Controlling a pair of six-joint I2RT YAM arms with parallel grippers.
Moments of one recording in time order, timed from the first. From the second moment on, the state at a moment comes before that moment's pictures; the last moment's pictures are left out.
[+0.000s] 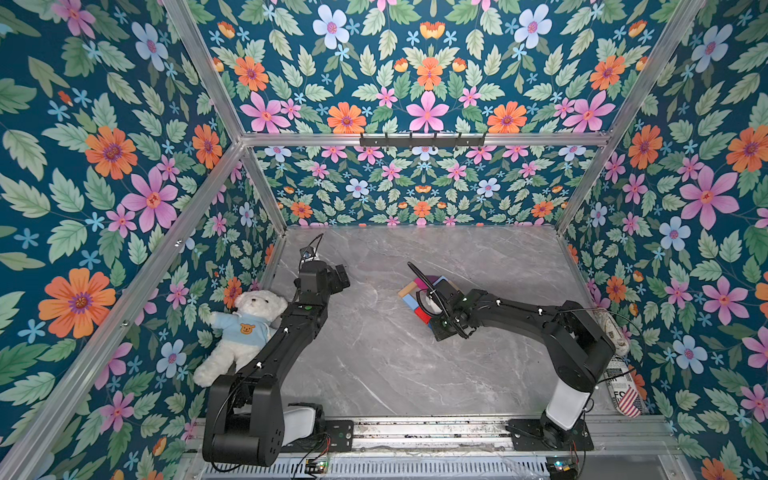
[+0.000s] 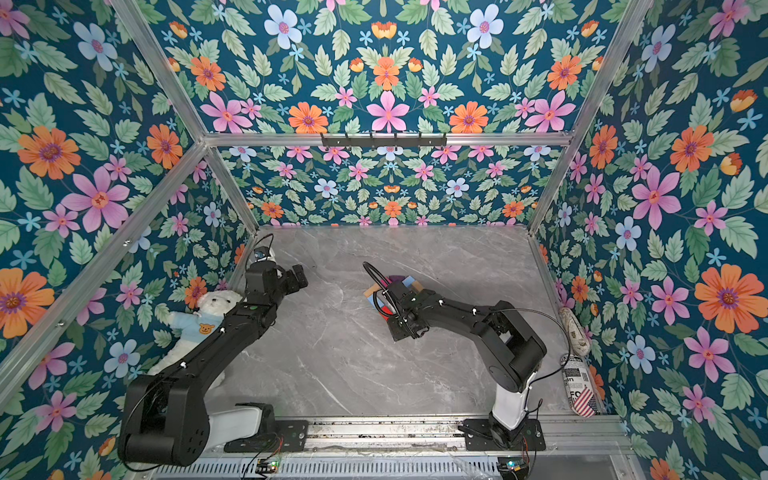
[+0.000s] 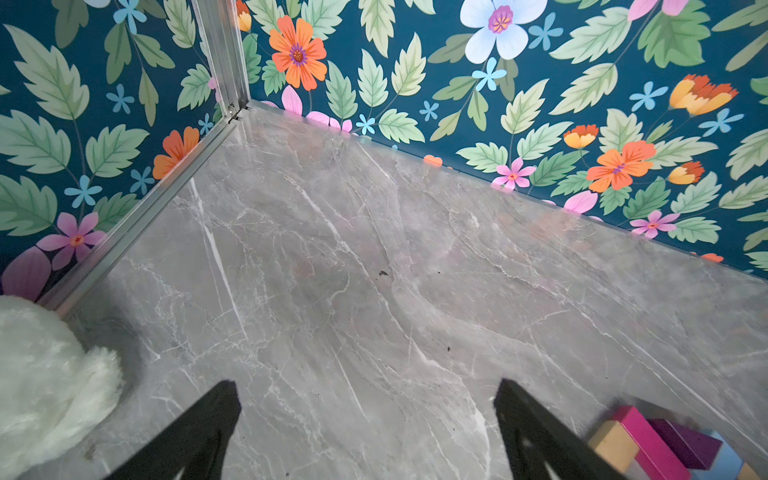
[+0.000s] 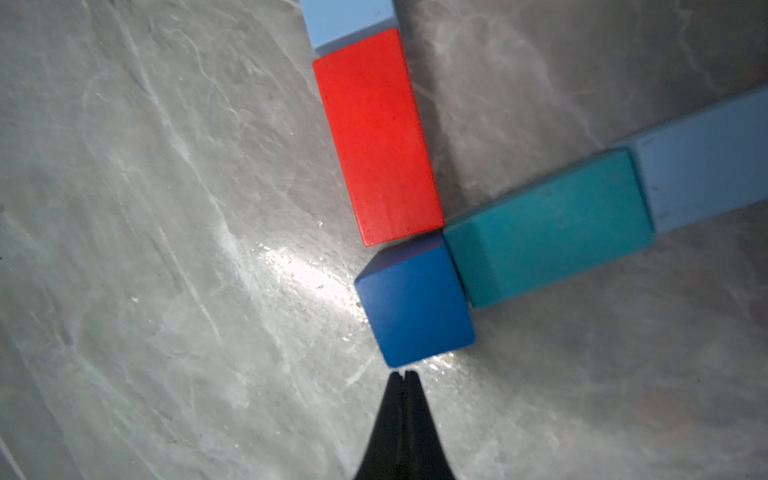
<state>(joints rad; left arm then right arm) -0.14 1.27 0.75 0.04 -0.21 -0.33 0.80 1.80 1.14 -0.59 -0.04 0.32</state>
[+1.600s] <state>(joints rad) -0.14 1.25 0.73 0.01 -0.22 -0.31 0.76 1.52 1.12 -0.62 0.05 0.32</state>
